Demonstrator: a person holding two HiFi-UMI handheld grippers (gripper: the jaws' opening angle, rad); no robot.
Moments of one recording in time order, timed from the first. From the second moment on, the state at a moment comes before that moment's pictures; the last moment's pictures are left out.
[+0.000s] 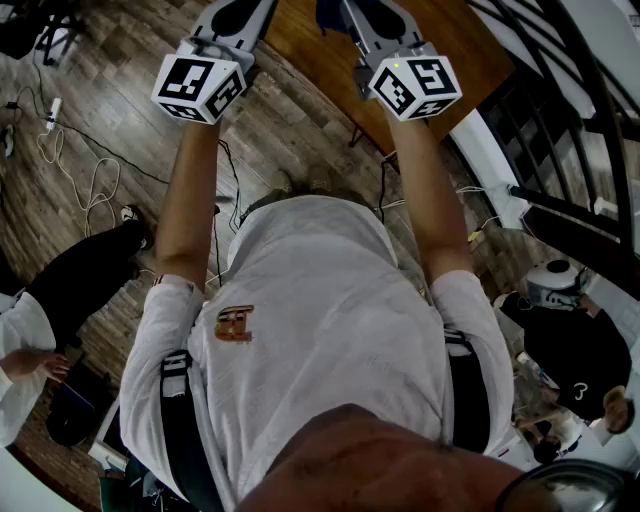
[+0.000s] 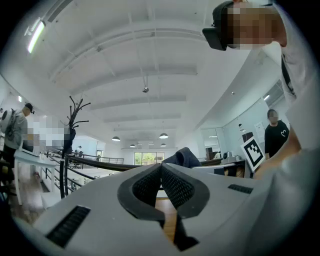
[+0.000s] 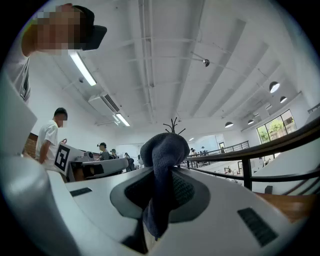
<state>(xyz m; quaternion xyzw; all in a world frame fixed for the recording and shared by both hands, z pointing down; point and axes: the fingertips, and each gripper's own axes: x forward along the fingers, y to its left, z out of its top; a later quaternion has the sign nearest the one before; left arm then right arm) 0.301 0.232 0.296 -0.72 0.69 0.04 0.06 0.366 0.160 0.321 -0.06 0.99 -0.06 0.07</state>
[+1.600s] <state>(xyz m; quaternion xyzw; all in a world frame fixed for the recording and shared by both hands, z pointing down) 0.114 0.137 0.304 -0.70 0.71 0.04 0.07 0.187 0.055 0.339 -0.09 0.99 -0.06 0.04</state>
